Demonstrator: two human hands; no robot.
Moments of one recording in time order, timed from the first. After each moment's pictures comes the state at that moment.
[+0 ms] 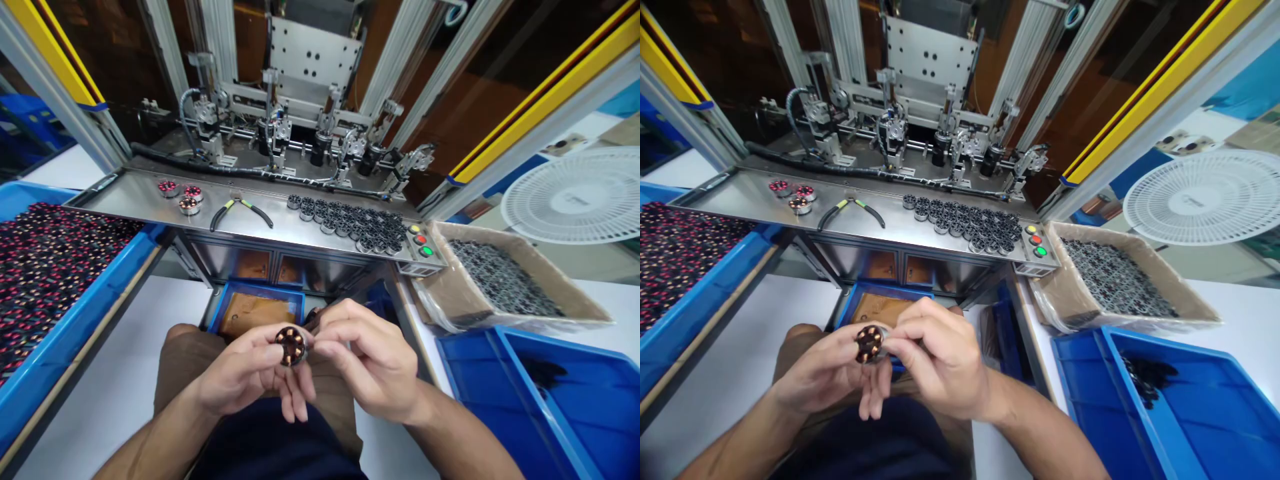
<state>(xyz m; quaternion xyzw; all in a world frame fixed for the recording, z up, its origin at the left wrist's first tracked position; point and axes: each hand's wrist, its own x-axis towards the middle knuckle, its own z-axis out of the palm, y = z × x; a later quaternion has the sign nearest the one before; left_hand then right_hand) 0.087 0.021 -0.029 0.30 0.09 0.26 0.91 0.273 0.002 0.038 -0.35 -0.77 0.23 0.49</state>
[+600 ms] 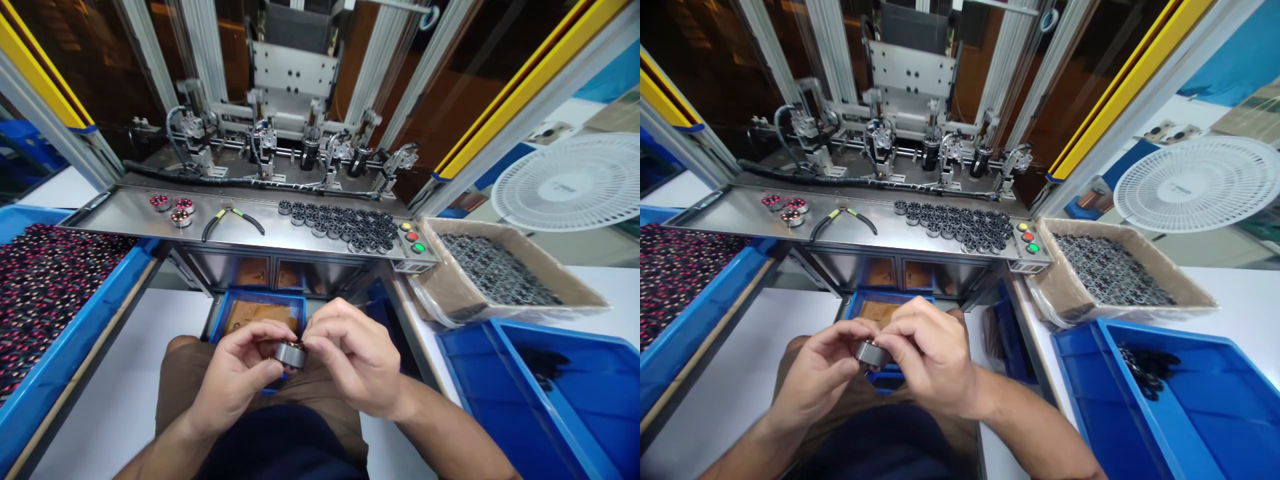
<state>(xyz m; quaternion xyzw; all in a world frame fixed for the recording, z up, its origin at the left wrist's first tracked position) 0.093 0.012 -0.031 0.42 0.24 0.48 0.73 0.273 0.002 0.028 -0.35 -0.74 0.19 0.54</state>
